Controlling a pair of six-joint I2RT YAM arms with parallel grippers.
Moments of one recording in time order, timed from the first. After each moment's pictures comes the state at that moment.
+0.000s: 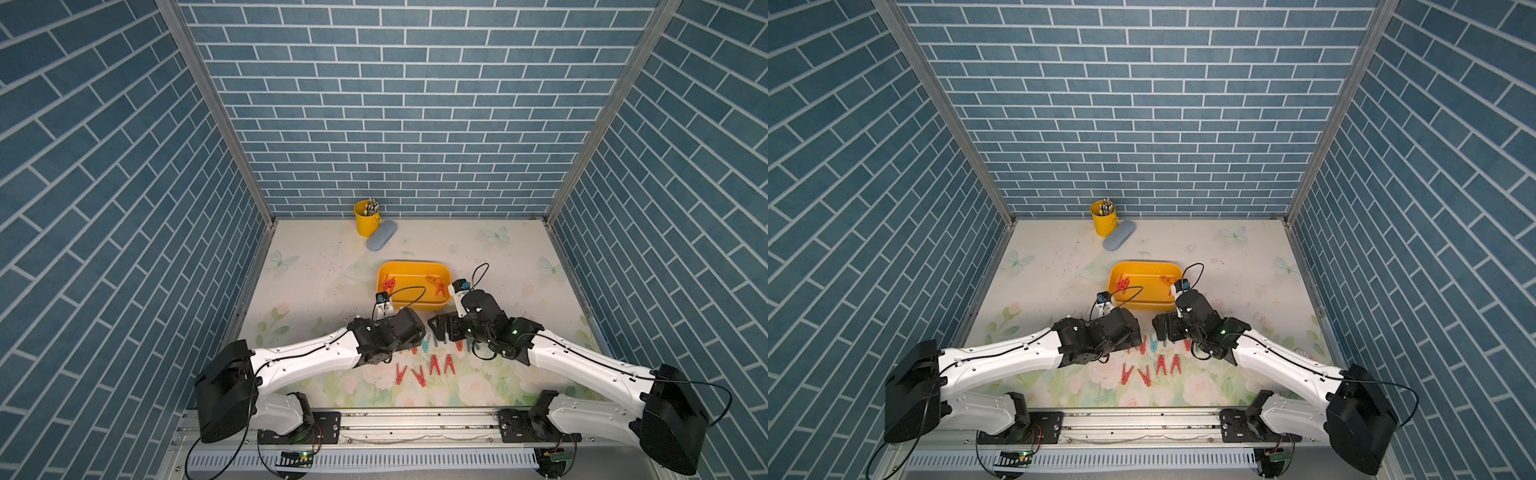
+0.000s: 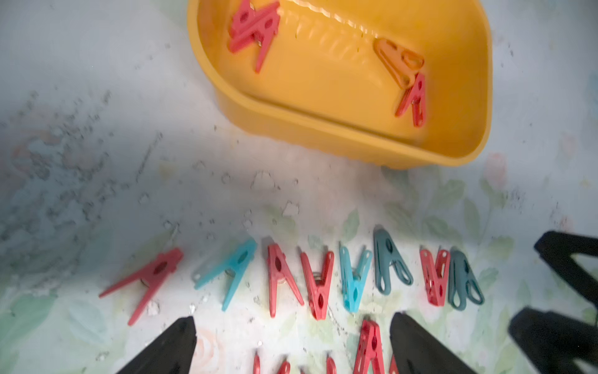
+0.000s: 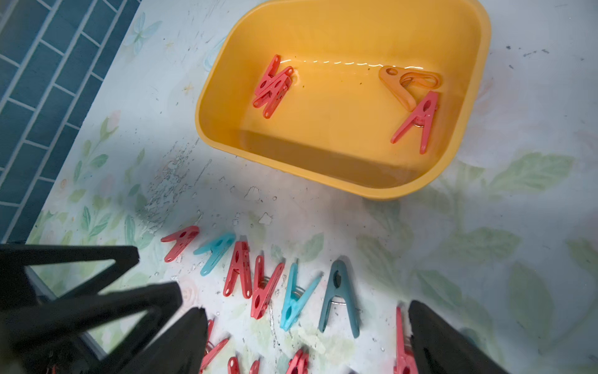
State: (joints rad) left arm -1.03 1.36 0.91 -0.60 -0.37 -1.10; right arm 0.85 1.16 0.70 -0.29 0.03 0.53
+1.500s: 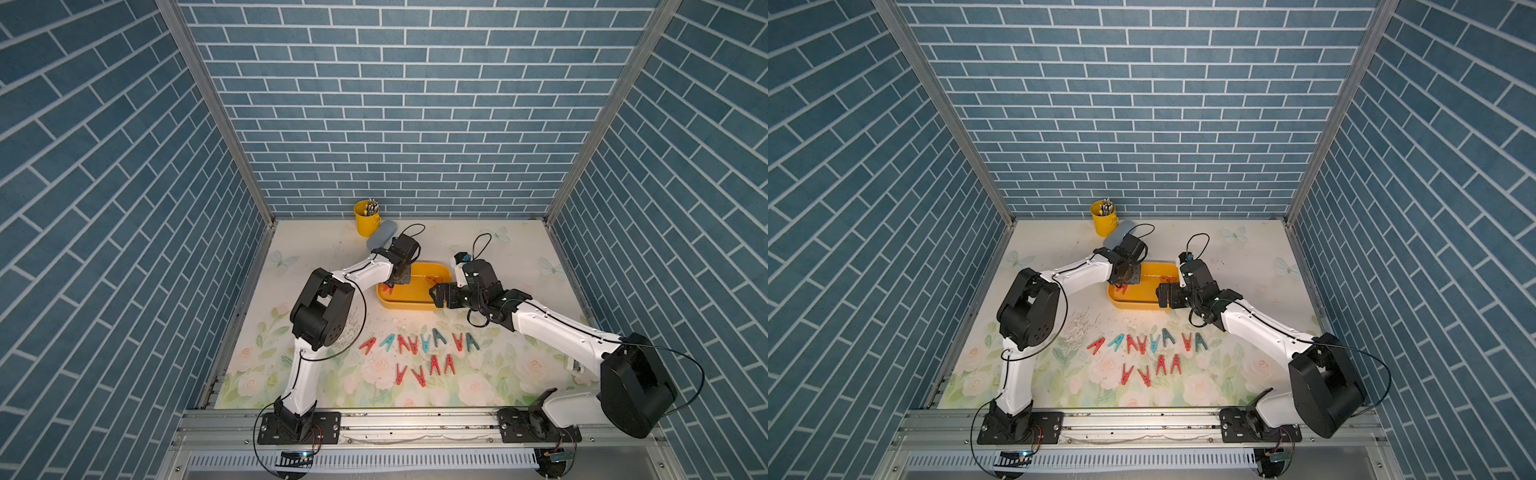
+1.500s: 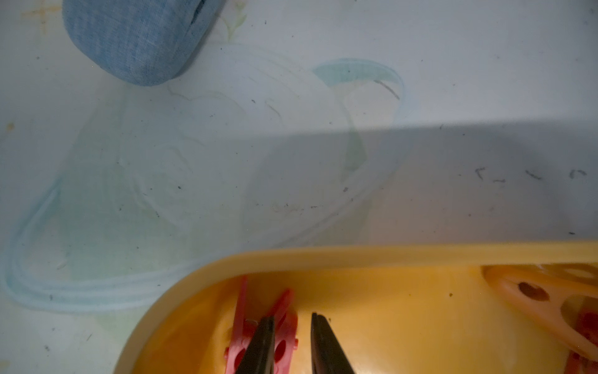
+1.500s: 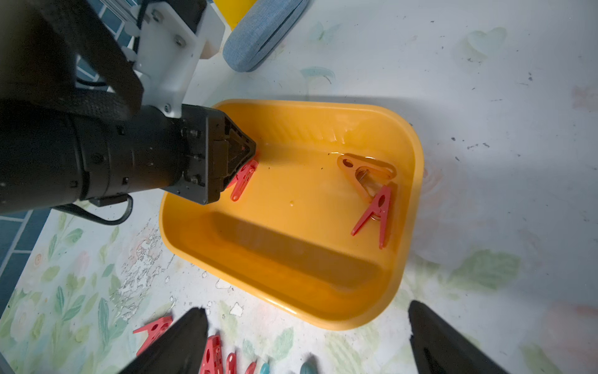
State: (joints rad) left arm -0.59 2.13 1.60 -0.59 -0.25 -0.45; right arm 0.65 1.39 0.87 -0.21 -0.06 0.44
